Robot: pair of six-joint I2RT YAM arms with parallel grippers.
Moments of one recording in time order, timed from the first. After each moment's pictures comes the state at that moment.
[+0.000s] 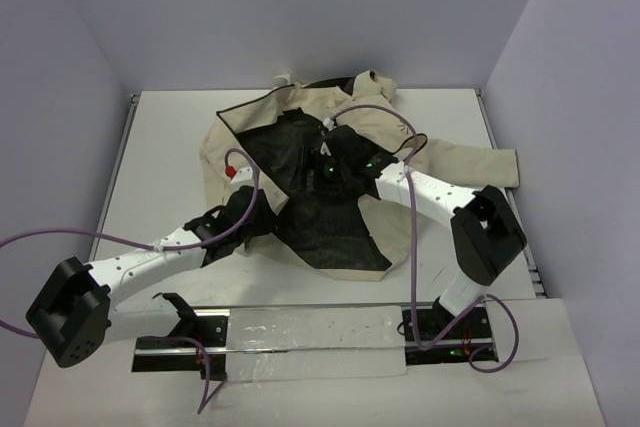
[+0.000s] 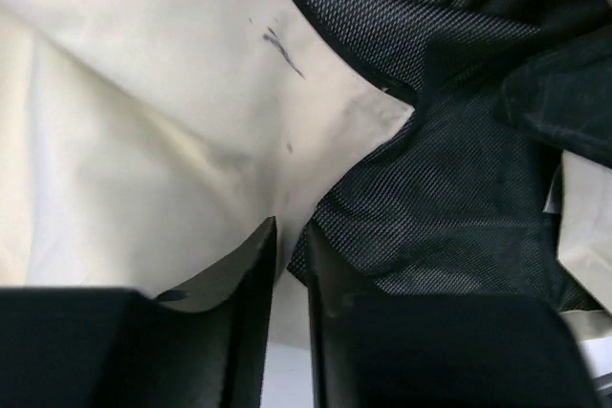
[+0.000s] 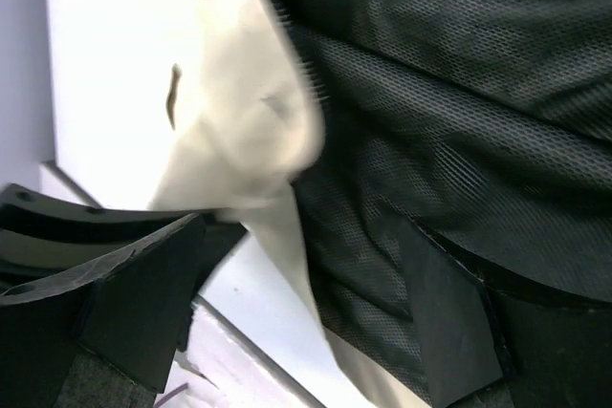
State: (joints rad) left arm -0.80 1.18 0.61 -0.14 -0.33 -0.77; right arm 0.68 1.65 1.17 -0.23 -0.24 0.69
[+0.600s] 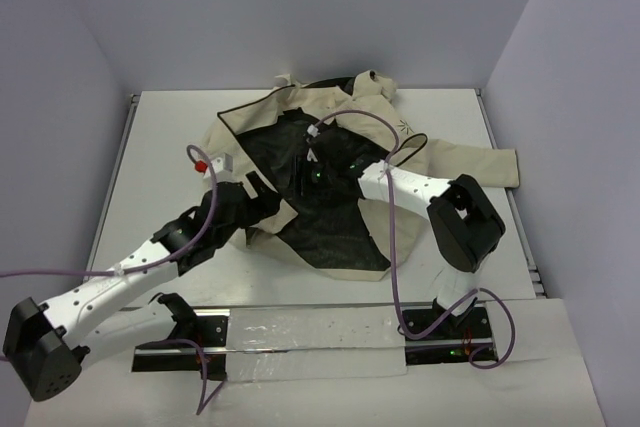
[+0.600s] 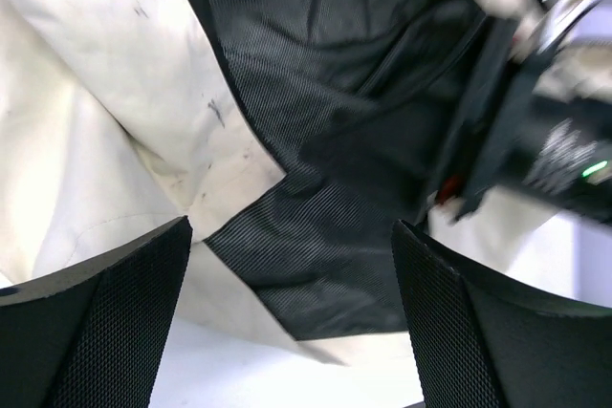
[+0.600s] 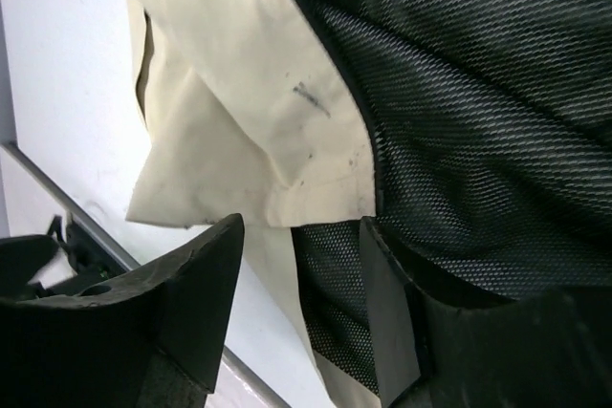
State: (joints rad) left arm -0.79 0.96 0.67 -0.27 -0.40 -0.90; right arm 0.72 1.78 1.22 -0.20 -0.25 0.66
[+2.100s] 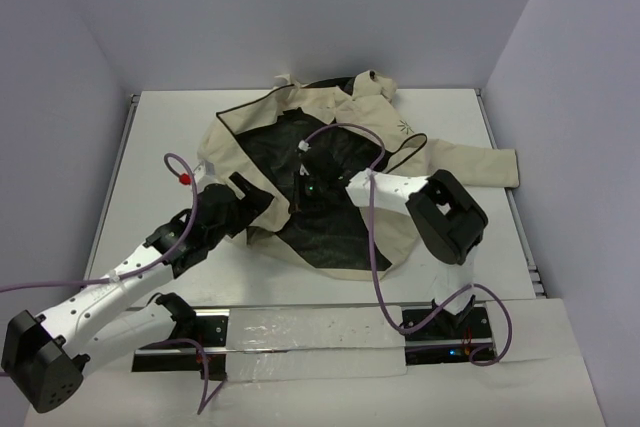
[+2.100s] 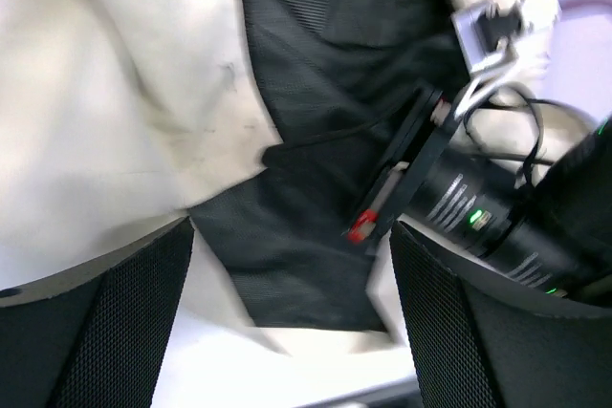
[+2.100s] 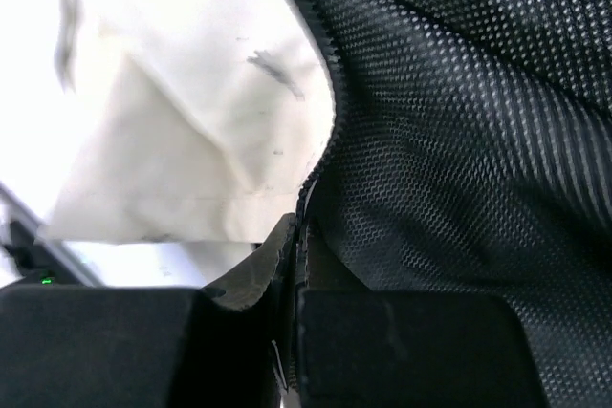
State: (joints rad) left arm -0.72 0.89 0.63 -0.33 -0.34 -1.15; right arm 0.76 1.89 1.19 -0.13 -0.23 0.64
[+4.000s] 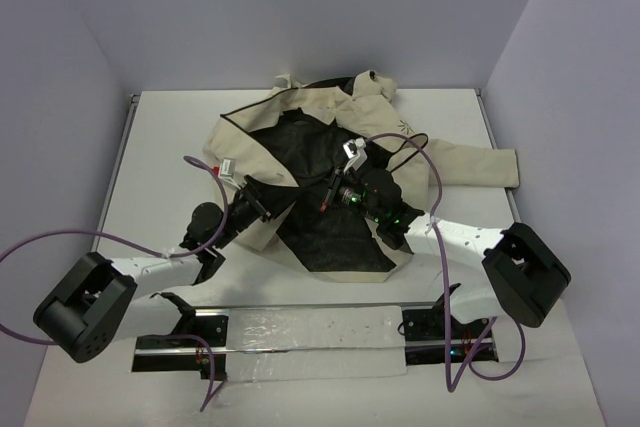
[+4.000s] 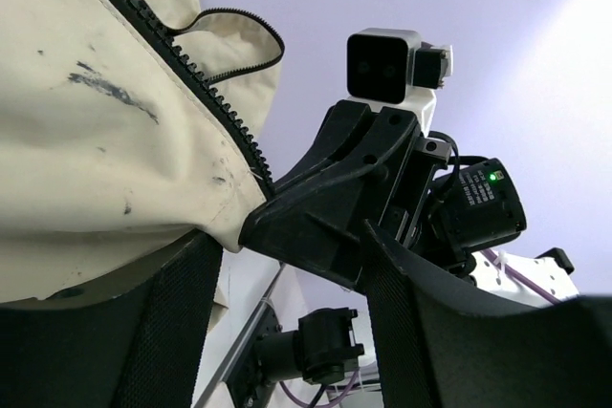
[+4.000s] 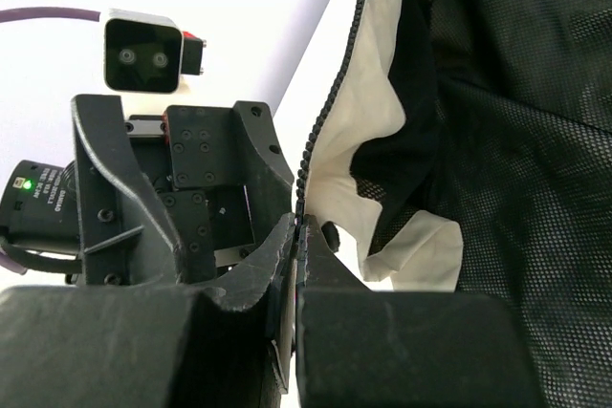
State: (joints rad) left arm -0.65 1.23 0.28 1.08 0.19 -1.25; right arm 0.74 1.35 0.61 0.66 -0.27 0.91
